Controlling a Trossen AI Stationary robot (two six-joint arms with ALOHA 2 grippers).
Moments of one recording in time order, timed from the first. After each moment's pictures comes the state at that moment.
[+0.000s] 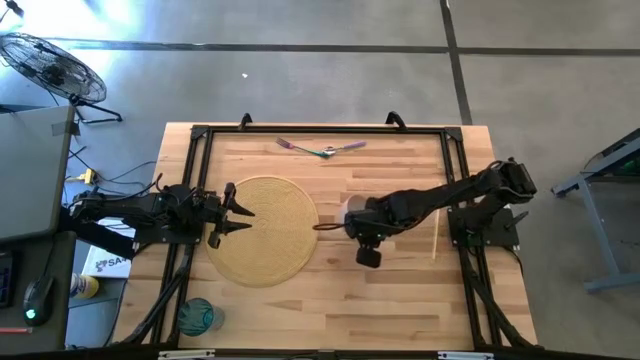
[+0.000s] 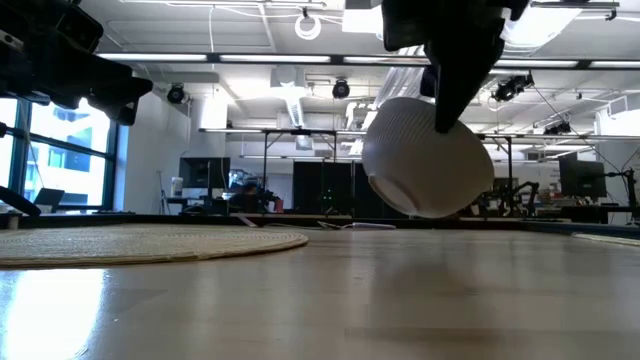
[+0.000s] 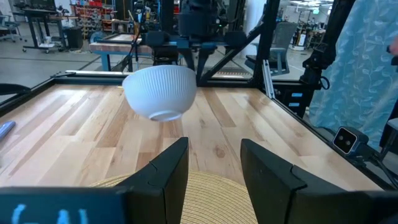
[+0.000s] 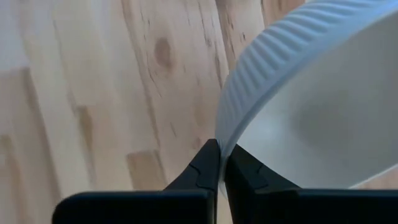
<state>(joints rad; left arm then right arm) -0.05 0.06 0.03 0.00 0.12 -0.06 0.20 1.65 1.29 -0.89 0.02 0.41</state>
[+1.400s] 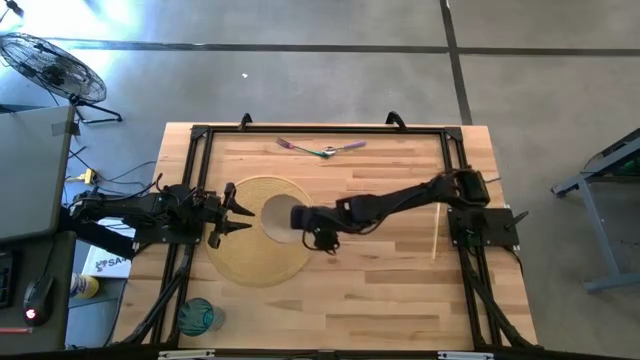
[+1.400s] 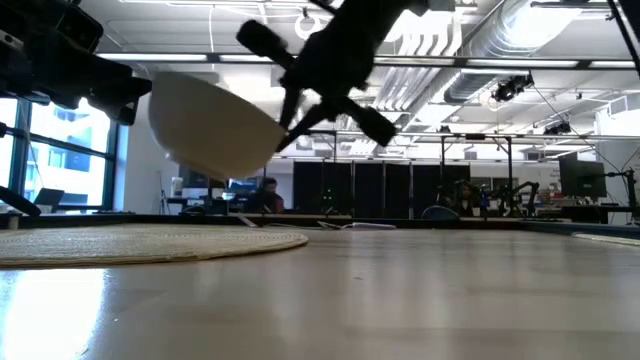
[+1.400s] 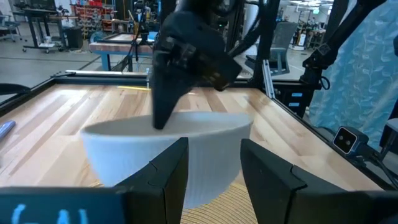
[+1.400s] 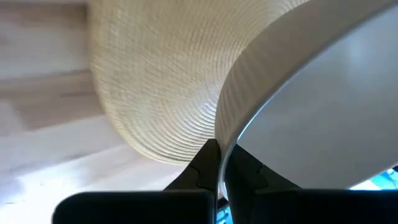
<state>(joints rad) -0.05 0.06 0.03 0.00 0.12 -0.06 0.12 2.01 1.55 -0.44 0.35 -1.62</state>
